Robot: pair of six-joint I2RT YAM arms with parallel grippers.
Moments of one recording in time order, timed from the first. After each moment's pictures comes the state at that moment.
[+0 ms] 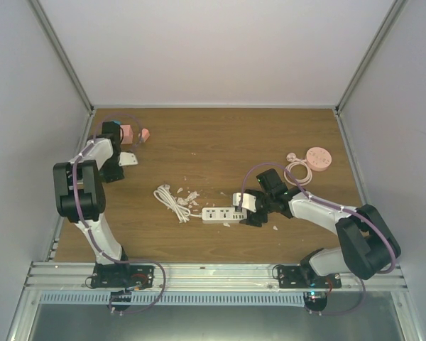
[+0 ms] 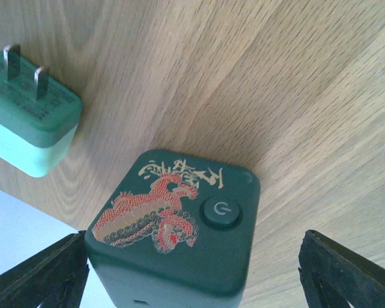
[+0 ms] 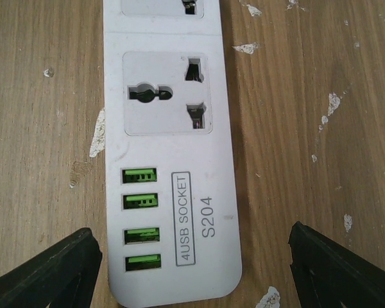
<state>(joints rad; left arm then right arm) 0.14 1.87 1.30 -0.75 -0.36 1.28 0.53 1.39 0.62 -0.31 -0.42 -0.94</state>
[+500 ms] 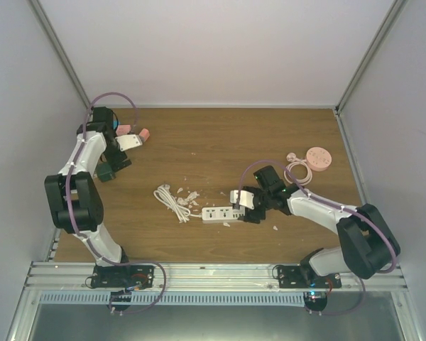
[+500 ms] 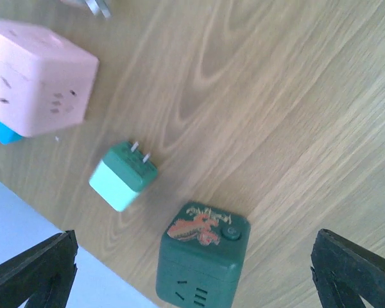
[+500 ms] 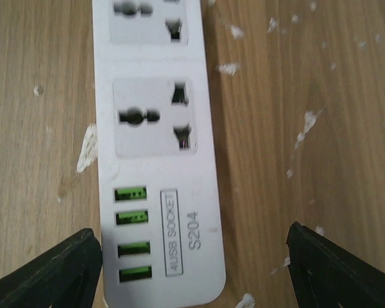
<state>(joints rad) 0.13 1.76 1.42 -0.87 -0.07 1.18 0.55 1.39 0.65 -0.34 -0.39 -0.94</state>
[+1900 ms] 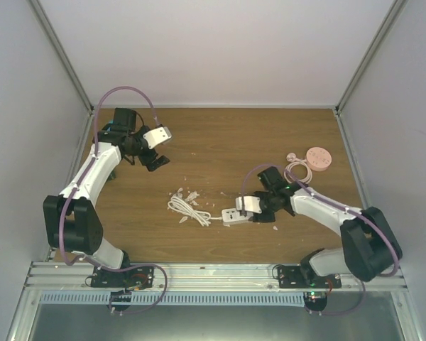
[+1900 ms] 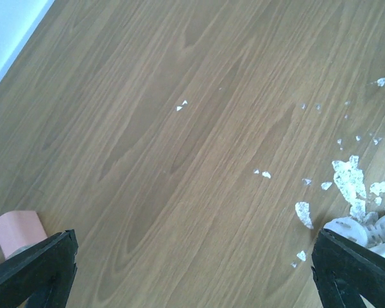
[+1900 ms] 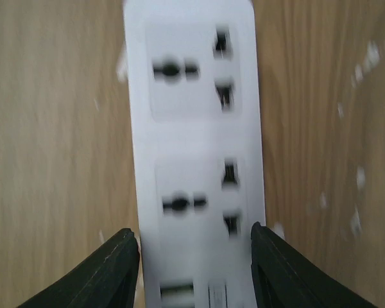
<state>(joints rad) -0.09 1.54 1.32 -0.76 0.43 0.87 0.55 1.39 0.71 -0.54 -0.33 -1.09</state>
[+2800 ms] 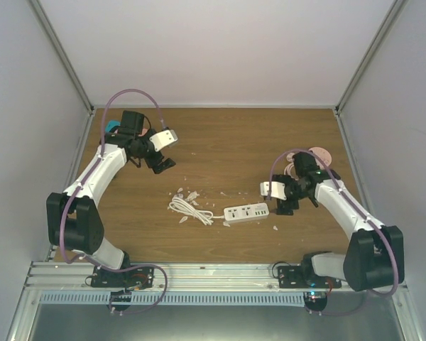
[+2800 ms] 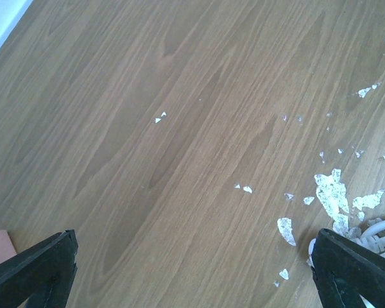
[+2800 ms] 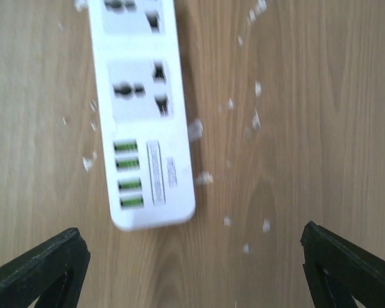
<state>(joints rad) -0.15 1.55 1.28 -0.72 0.43 0.83 0.14 1.27 0.82 -0.82 -0.44 -1.46</state>
